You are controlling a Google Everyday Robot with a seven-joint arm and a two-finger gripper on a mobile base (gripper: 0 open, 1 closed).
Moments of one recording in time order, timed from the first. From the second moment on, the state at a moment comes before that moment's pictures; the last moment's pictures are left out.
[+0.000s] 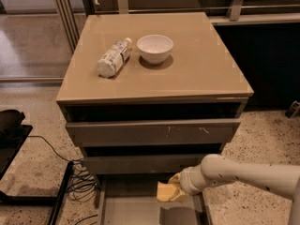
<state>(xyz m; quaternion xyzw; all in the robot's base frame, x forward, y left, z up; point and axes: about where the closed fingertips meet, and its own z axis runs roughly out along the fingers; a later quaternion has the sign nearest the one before) 0.476 -0.100 0.376 -0.68 0.67 0.16 0.25</state>
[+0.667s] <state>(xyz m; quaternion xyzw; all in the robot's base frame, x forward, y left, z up) 0.481 -0.131 0.498 -0.70 0.66 0.13 0.25</state>
